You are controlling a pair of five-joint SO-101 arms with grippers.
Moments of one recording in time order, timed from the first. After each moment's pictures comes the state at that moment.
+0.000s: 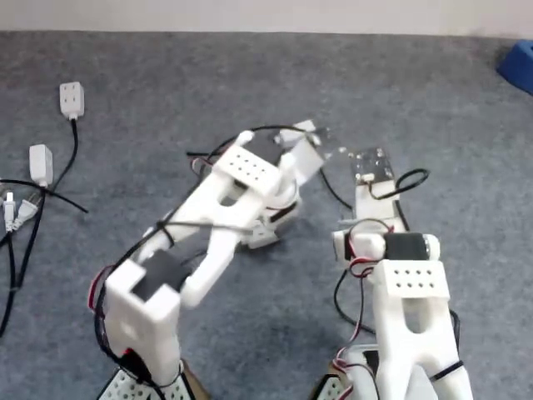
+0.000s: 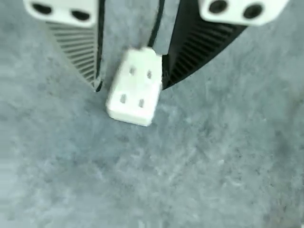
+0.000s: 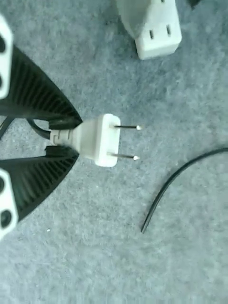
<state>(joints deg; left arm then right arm) 26.8 18.0 -4.9 79.1 -21.2 -6.1 -41.6 53.3 61.8 10.3</state>
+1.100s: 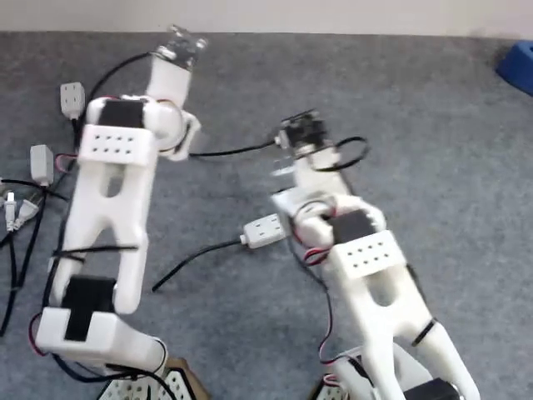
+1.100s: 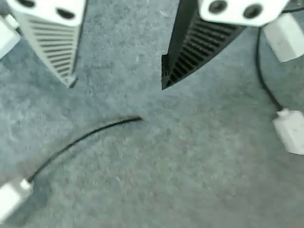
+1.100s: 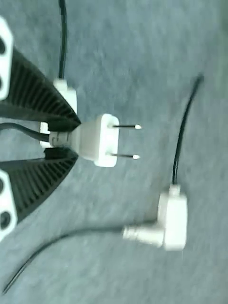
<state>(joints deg) -2.7 0.4 -3.6 69.2 -17.8 -29.3 -31.4 43.9 41.8 5.2</state>
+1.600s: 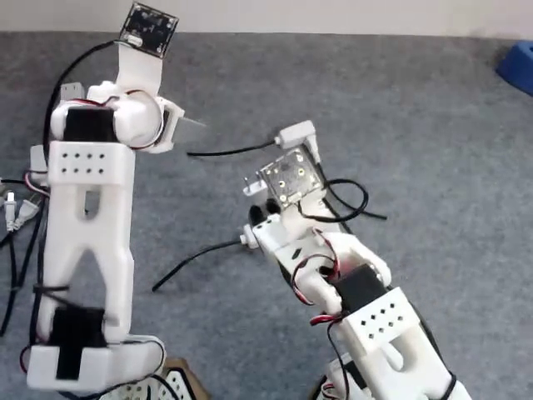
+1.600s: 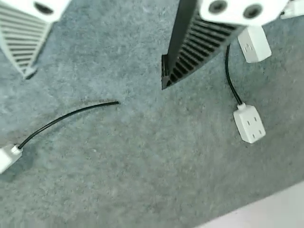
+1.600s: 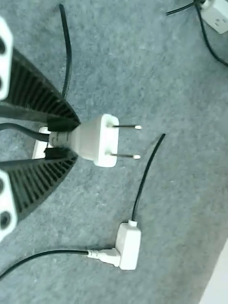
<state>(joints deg) -5.1 -9.0 -3.6 69.2 -17.5 -36.1 -55.0 55.6 41.3 5.8</state>
